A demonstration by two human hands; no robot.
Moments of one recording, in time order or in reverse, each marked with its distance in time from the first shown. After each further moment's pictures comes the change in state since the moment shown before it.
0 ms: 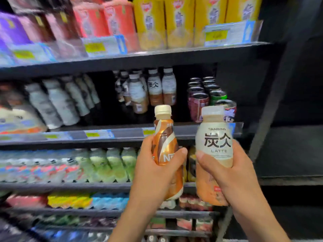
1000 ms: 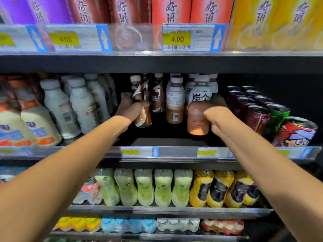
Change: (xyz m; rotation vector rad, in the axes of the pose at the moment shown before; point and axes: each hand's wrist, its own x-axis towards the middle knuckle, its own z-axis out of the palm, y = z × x) left_hand 0.338 -0.083 -0.183 0.176 0.094 -0.075; right_hand 0.235 -0.004 0.210 -0.071 0.047 0.088
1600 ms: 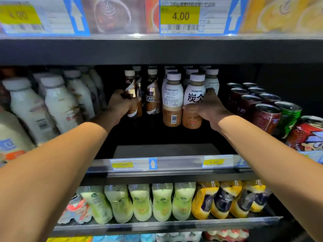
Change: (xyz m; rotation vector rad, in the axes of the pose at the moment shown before) left_hand 0.076 -0.024 0.012 0.010 0.005 0.069; right_hand 0.055 0.015 0.008 -0.257 0.029 -0.107
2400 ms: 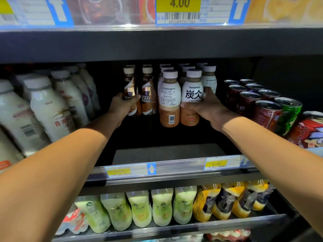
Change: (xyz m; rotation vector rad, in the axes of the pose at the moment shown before) left_hand 0.009 -0.006 0.023 -0.078 -0.083 -0.045; right_hand 0.006 0.009 -0.004 0.036 -0.045 -0.011
